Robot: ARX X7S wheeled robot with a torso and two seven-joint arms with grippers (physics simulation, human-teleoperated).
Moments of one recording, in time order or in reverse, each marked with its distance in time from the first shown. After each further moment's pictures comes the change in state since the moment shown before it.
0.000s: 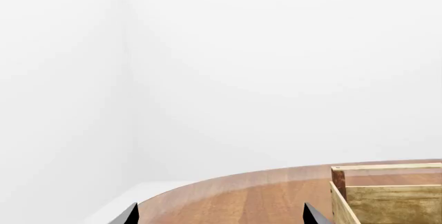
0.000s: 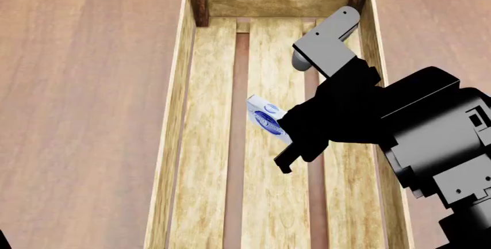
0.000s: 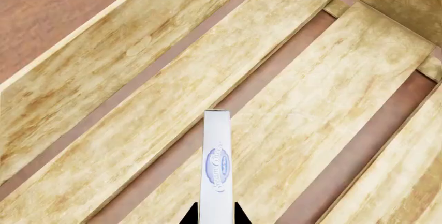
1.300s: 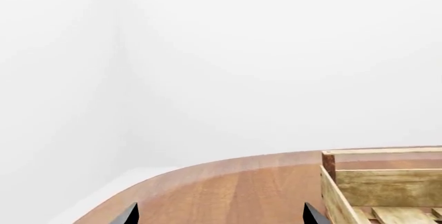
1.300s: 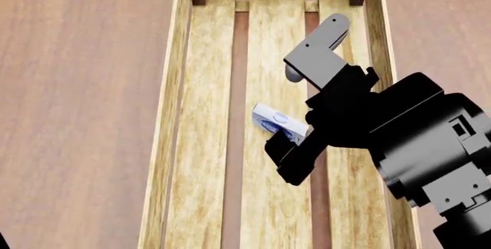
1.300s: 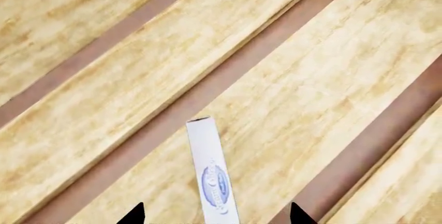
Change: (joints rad) left arm -0.002 -0.020 0.016 -0.009 -0.022 0.043 -0.002; right arm -0.013 0.003 -0.061 -0.022 -0.056 -0.043 0.026
